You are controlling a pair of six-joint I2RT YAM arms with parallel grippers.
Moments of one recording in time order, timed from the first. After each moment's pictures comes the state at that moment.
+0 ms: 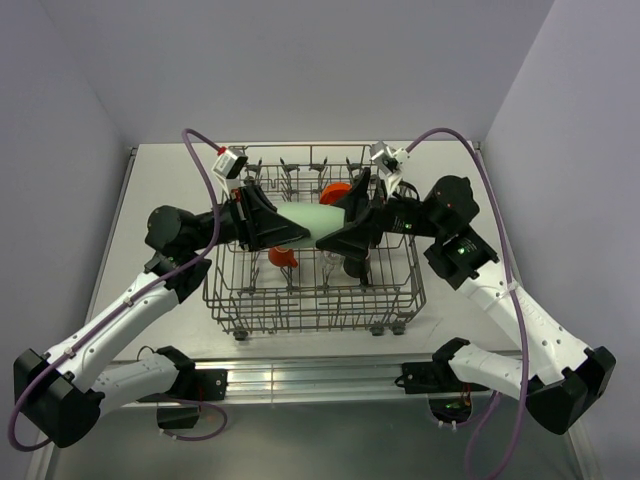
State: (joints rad) left arm -0.61 1.04 0.89 0.70 0.84 -1.32; right arm 0.57 1.02 1.05 0.16 -0.89 0.55
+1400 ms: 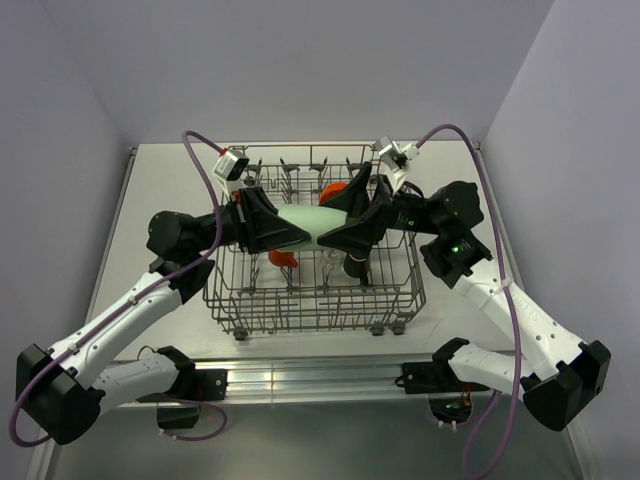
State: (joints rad) left arm -0.63 1.06 0.87 0.81 0.84 -1.38; right arm 0.57 1.04 1.02 0.43 -0.93 0.71
